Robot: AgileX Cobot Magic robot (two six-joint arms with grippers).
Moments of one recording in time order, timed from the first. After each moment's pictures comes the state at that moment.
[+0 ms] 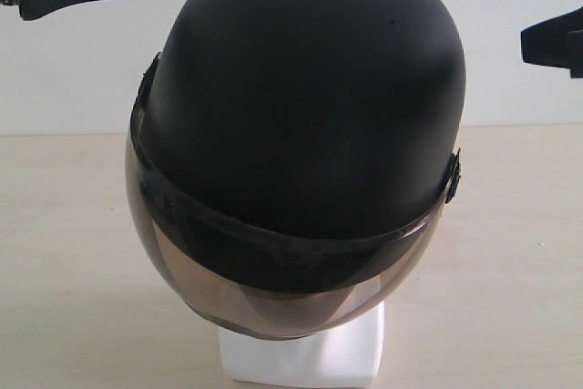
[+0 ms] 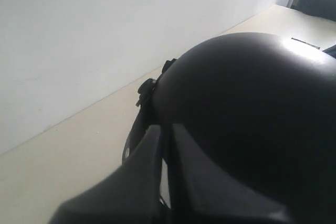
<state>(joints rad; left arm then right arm) 0.10 1.29 -1.10 1.75 -0.93 -1.71 0.08 0.95 -0.89 0.86 0.65 -0.90</state>
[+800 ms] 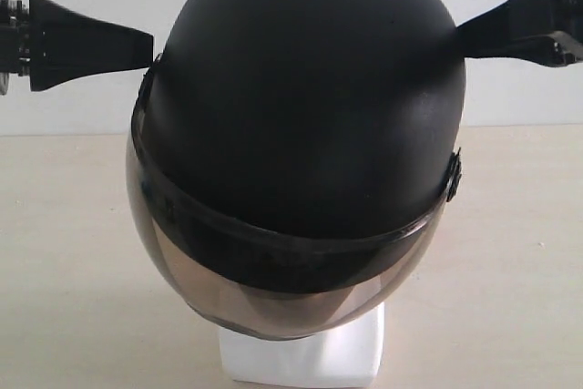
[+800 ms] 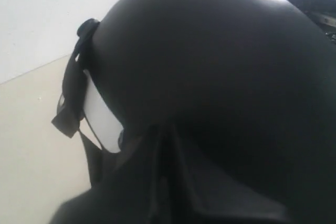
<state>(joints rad) 0.10 1.29 -0.98 1.75 -1.06 -1.71 0.07 1.16 -1.02 1.05 0.80 -1.02</state>
